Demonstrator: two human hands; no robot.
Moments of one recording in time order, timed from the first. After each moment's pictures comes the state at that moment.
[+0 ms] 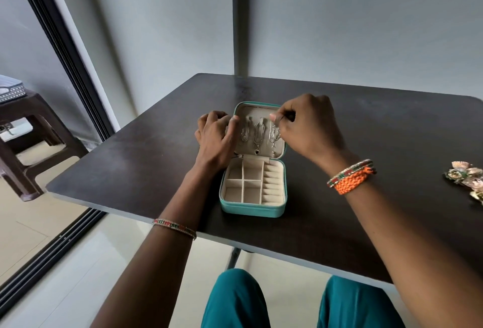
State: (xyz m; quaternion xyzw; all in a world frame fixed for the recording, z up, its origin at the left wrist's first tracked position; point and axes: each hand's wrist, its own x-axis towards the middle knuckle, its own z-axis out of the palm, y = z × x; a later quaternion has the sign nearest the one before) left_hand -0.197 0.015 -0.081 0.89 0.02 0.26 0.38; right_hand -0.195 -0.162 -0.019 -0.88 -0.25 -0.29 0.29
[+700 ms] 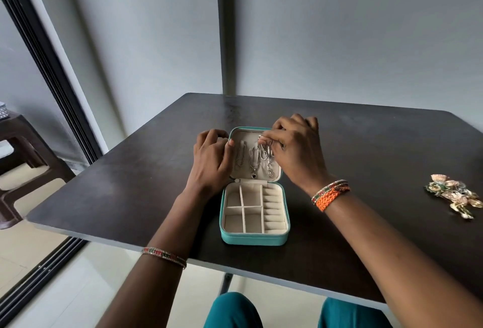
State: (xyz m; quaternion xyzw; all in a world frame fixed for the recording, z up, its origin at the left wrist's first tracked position) left_hand -0.188 0.017 -0.094 0.88 -0.09 0.33 0.32; right_hand -0.171 -0.166 -0.049 -0.84 -0.29 -0.43 0.17
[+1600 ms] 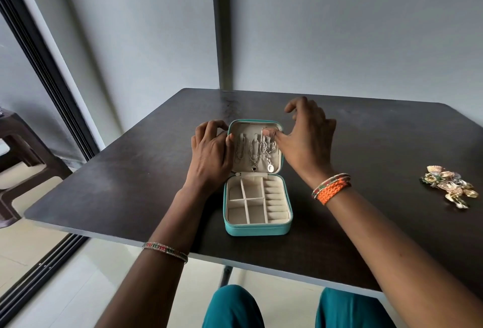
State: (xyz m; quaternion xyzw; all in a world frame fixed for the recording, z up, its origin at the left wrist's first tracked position) left_hand -0.192 0.010 -0.091 0.90 -0.09 0.36 0.25; right_hand -0.176 -0.174 -0.044 -0.87 -0.11 -0.39 0.28
